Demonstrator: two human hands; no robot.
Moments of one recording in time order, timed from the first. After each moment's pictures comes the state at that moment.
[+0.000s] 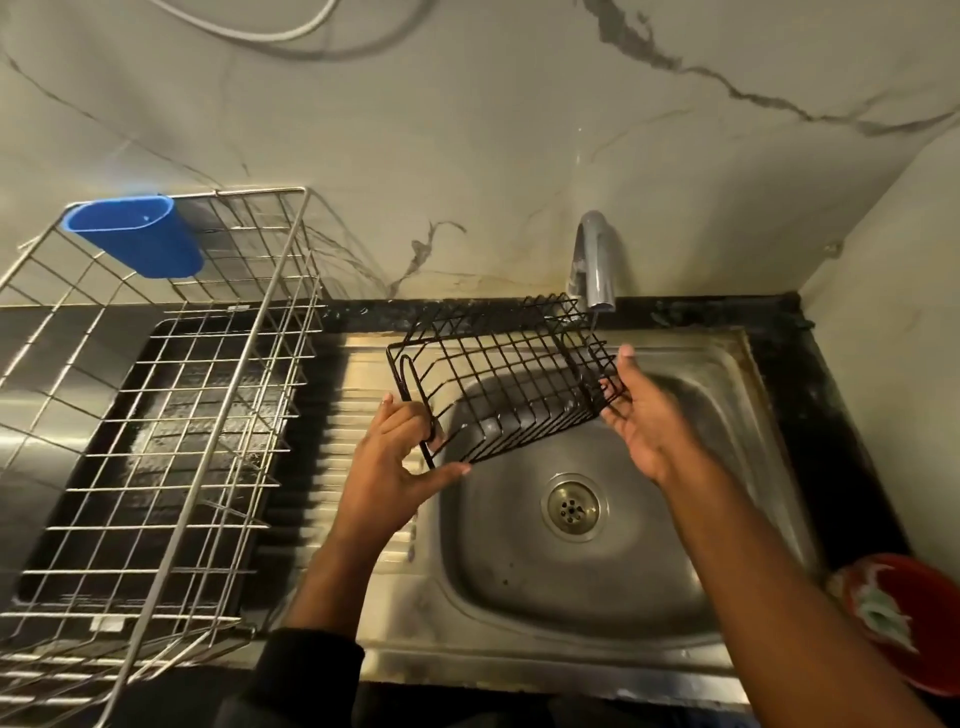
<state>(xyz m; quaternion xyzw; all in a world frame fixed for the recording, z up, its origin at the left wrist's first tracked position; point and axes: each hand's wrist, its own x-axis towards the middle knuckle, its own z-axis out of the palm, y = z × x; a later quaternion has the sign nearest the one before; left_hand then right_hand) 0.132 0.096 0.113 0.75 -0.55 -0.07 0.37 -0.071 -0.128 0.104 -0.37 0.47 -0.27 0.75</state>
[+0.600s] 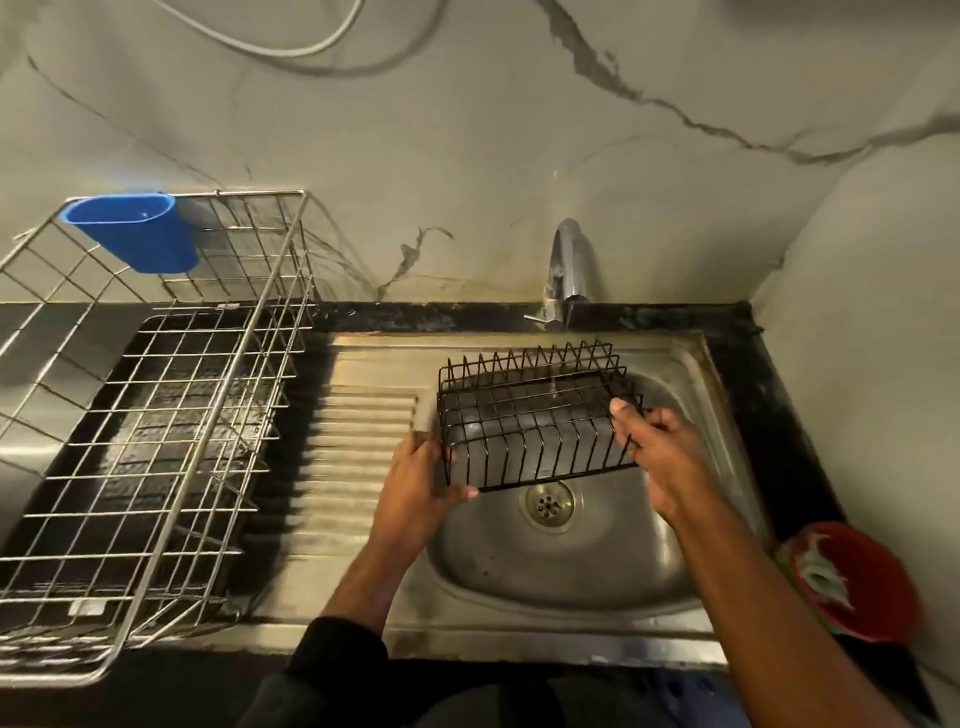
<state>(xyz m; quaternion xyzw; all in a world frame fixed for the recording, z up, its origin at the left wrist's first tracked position) 0.080 0.107 0.079 0.81 -0.44 -0.18 0.35 -0.134 -0.086 0.105 -0.42 0.55 -0.32 0.65</state>
